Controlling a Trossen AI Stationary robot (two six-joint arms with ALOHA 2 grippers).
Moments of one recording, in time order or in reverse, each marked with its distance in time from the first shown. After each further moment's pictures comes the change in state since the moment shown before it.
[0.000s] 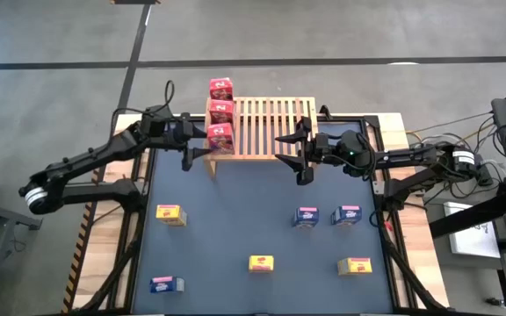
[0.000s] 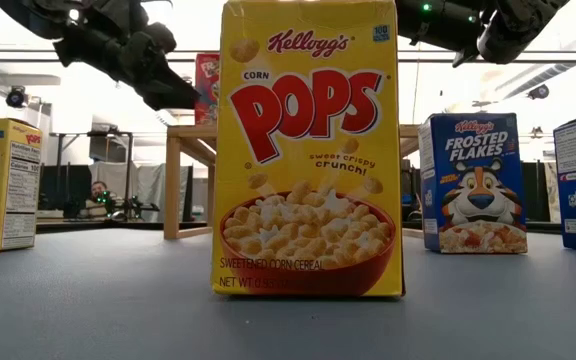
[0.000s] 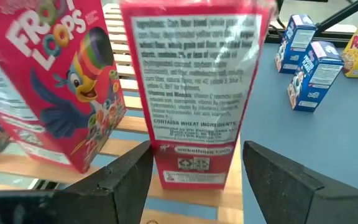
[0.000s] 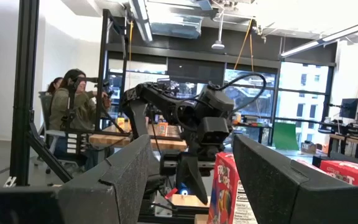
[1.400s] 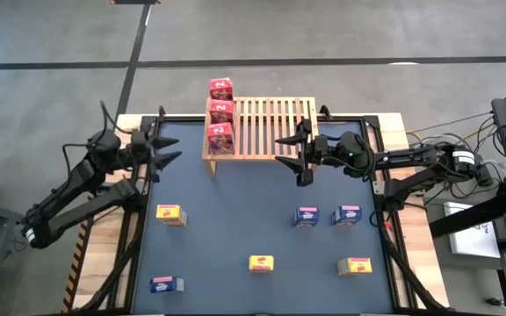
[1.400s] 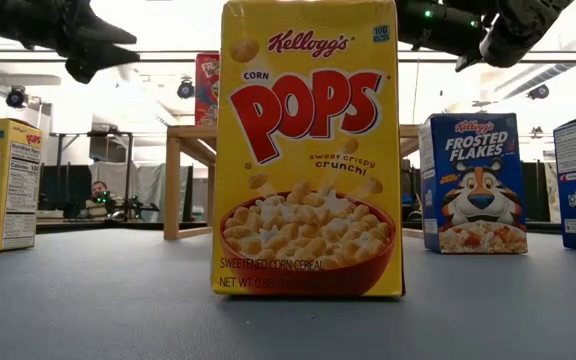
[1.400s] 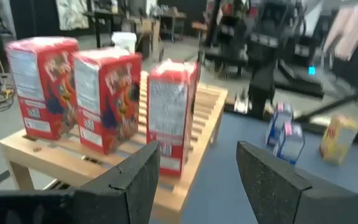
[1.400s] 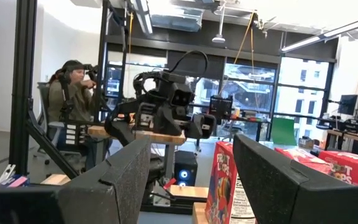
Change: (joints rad) left arm 0.000 -0.646 -0.163 -0.118 -0.096 -0.327; right arm 0.000 0.000 -0.023 -0.008 0.000 -0.024
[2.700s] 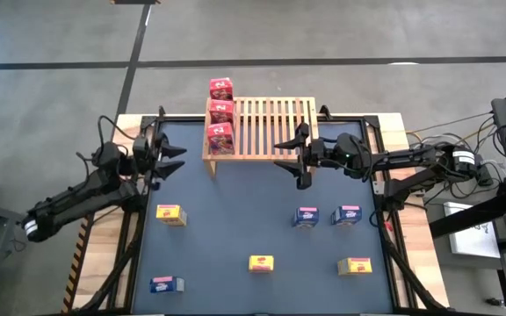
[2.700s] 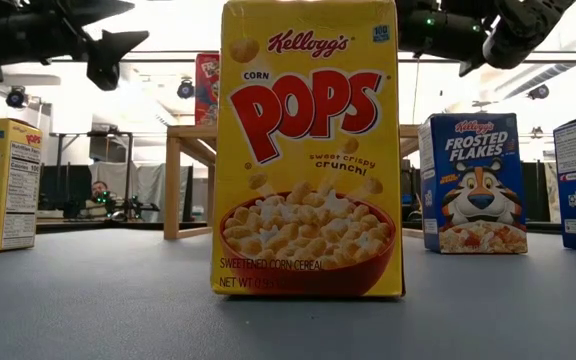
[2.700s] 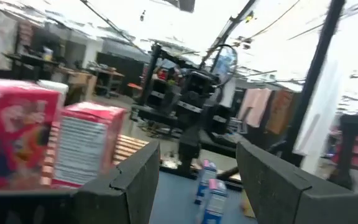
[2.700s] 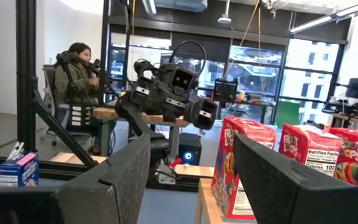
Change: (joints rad) left arm -0.115 -0.034 -0.271 0.600 0.126 -0.314; right arm 0.007 -0.001 -0.014 -0.073 -0.008 -0.015
